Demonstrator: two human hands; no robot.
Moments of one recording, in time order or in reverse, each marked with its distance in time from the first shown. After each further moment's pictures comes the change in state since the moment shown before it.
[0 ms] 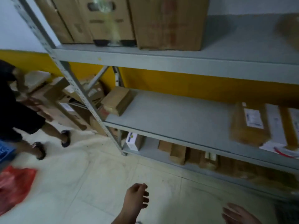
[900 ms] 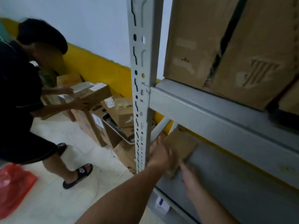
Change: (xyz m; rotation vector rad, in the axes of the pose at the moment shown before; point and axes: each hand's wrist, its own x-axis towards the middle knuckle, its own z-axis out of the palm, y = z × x) left_hand 0.369 0.389 -0.195 0.660 0.282 0.518; right_hand 0.071 -0.091 0.719 -0.597 -0.252 -0.596
